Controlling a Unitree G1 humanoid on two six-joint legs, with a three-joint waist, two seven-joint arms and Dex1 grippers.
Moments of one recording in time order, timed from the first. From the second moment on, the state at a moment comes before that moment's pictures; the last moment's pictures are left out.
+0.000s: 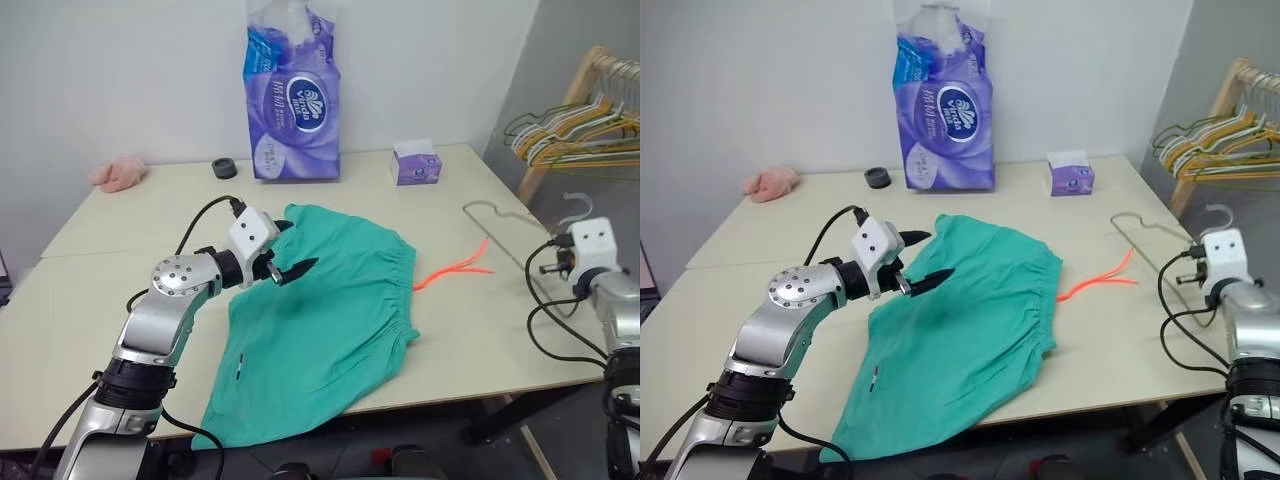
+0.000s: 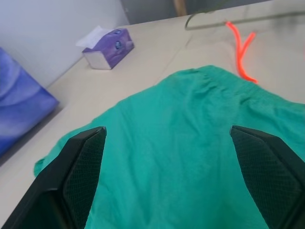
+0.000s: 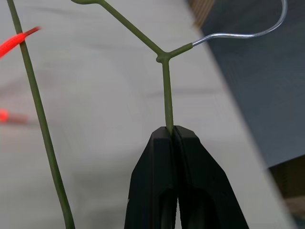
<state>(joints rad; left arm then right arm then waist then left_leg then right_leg) -0.42 0.59 -0.07 -0.07 -0.22 0.32 -0.76 -0.42 -0.74 -0.22 0.38 0.06 0.41 0.30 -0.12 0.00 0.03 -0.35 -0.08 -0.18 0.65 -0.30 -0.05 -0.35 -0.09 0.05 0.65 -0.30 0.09</state>
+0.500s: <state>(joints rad) -0.50 0.62 0.00 -0.07 -0.45 0.57 -0.91 -0.28 -0.83 0.00 -0.04 -0.18 -0.11 0.43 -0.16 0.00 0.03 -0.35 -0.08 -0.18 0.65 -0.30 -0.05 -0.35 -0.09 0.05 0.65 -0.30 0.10</state>
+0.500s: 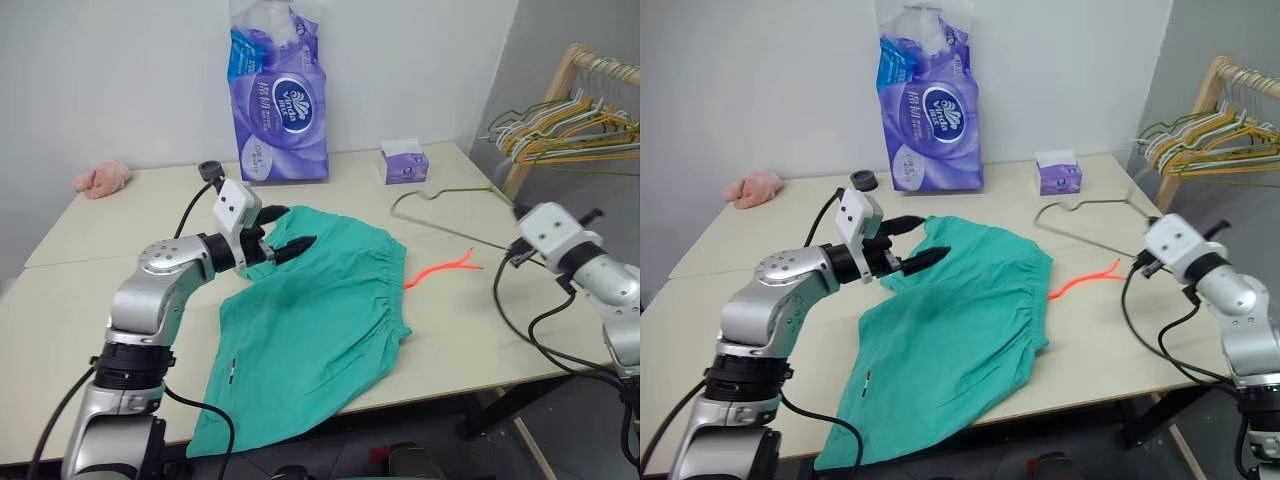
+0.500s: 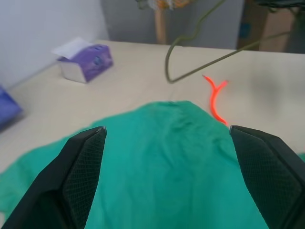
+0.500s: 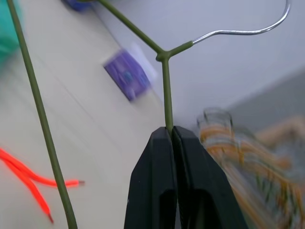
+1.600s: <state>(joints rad) -0.46 0.70 -0.19 -0.07 -0.43 0.64 -1.15 -0.46 -0.69 0.22 -0.06 -0.25 -0.51 0.59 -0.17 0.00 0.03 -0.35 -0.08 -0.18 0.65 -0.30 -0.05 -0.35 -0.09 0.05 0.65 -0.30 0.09</state>
